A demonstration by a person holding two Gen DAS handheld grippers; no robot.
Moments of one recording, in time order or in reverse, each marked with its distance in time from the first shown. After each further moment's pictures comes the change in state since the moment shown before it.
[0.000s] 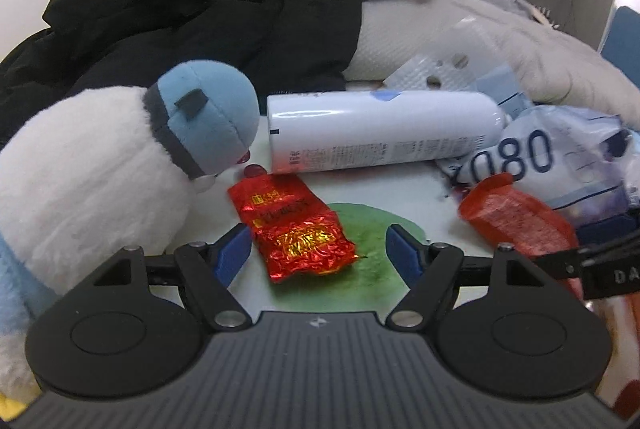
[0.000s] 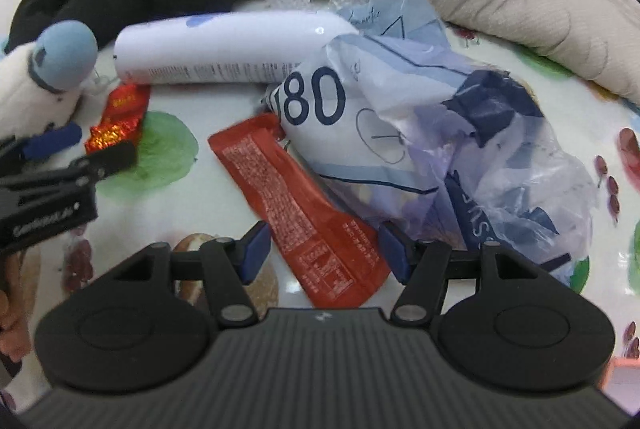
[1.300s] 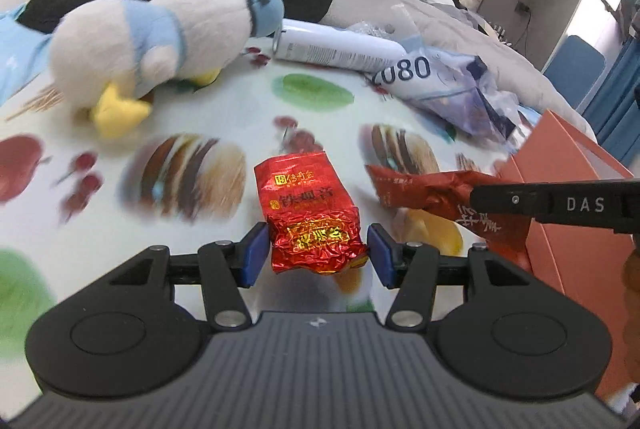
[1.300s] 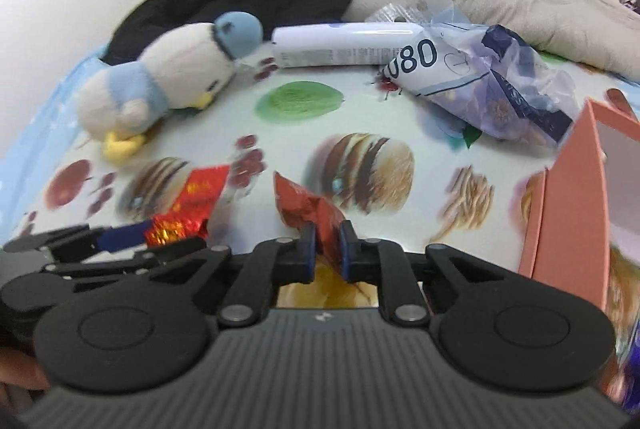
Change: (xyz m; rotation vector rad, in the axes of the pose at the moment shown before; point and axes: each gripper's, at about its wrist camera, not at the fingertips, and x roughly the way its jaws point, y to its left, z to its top) left arm -0.201 0.035 -0.153 -0.136 0.023 -0.193; right arm -0.128 0.092 -0.145 0.039 -0.216 0.118
